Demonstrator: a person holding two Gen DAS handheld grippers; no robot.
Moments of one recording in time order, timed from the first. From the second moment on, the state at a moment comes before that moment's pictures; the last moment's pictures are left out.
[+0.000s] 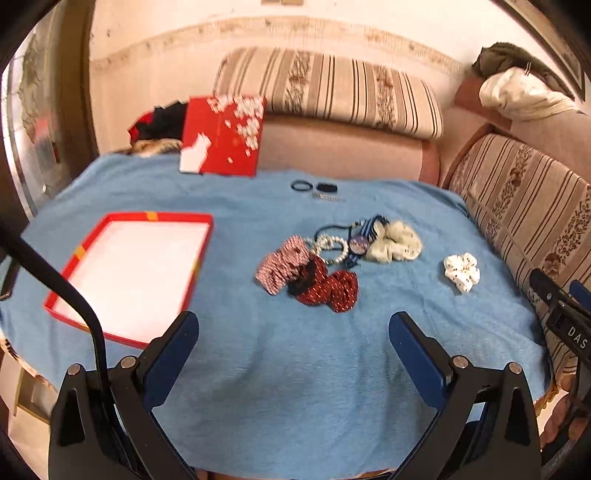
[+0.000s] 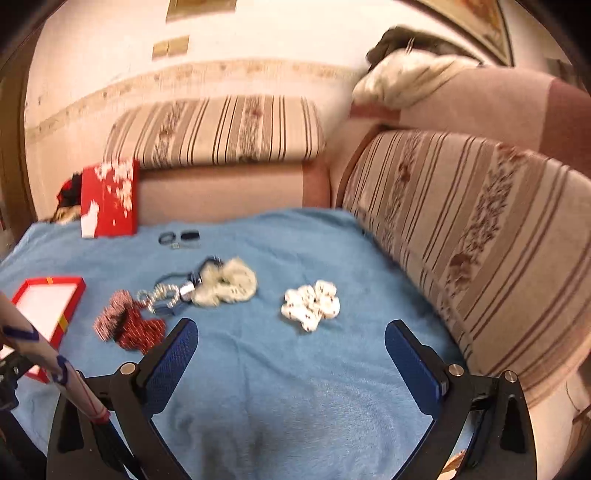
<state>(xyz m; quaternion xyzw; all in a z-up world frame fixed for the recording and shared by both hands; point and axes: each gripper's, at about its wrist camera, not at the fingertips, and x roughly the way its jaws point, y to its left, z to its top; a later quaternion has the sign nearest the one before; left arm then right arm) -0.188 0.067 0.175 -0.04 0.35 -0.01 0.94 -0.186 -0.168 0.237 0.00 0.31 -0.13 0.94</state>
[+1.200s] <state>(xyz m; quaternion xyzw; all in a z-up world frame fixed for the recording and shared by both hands) -0.244 0.076 0.173 0.00 0.32 0.02 0.95 -0.224 -0.134 0.204 0.05 0.34 -0.07 0.94</state>
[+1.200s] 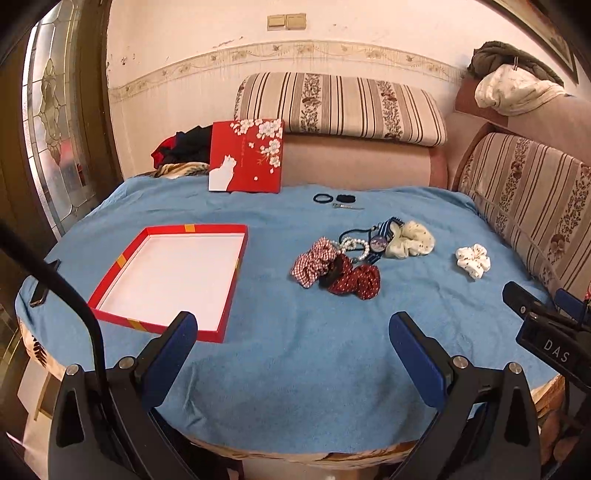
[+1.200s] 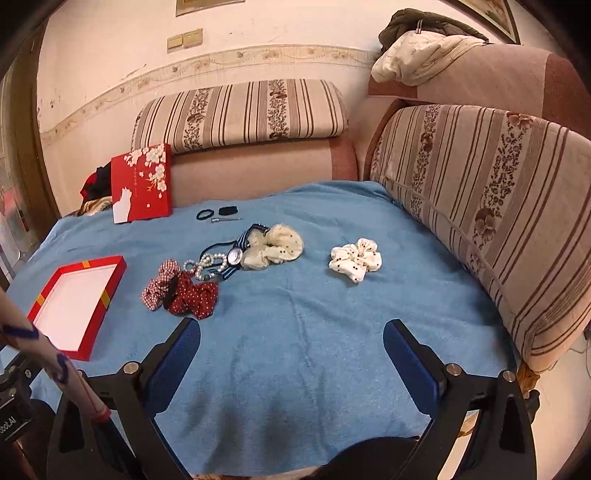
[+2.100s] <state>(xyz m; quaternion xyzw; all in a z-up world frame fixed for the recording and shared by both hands) -0.203 0.075 0.150 0.01 0.35 0.02 0.94 -0.189 -0.134 0.160 0.04 0.38 -0.07 0.92</state>
